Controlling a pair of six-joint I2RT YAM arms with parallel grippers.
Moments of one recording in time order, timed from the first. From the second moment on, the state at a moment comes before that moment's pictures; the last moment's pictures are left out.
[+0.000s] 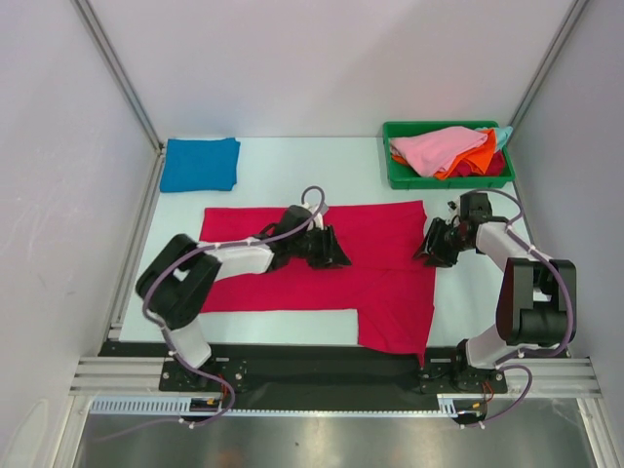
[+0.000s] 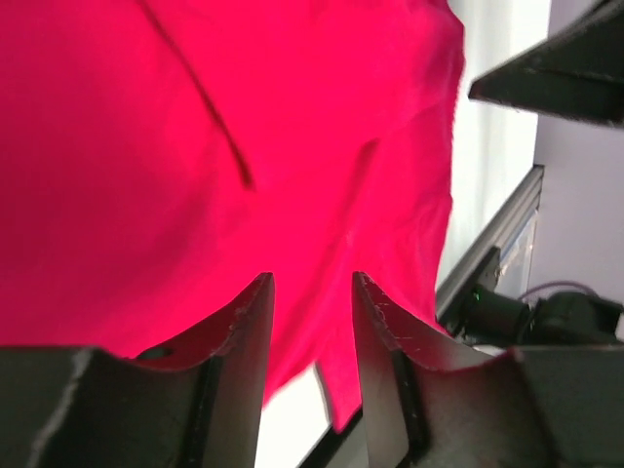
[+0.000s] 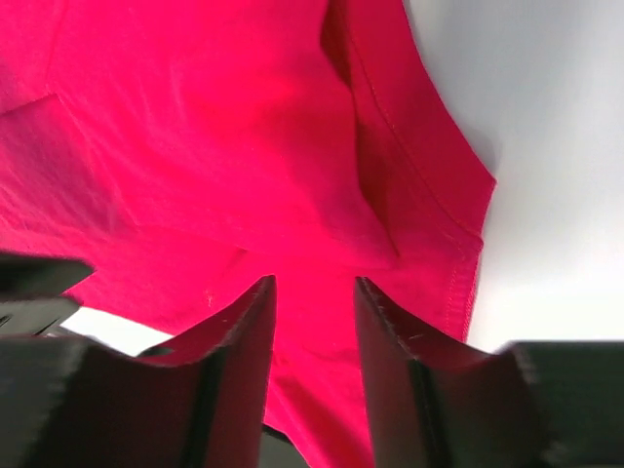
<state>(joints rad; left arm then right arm) -0.67 1.72 0.88 0.16 0.44 -0.81 -0.06 1.53 0.90 -0.55 -0.43 0.36</state>
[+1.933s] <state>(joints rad) -0.68 2.03 1.20 -0.03 0.43 -0.86 -0.10 1.59 0.85 -0.50 -0.48 0.37</state>
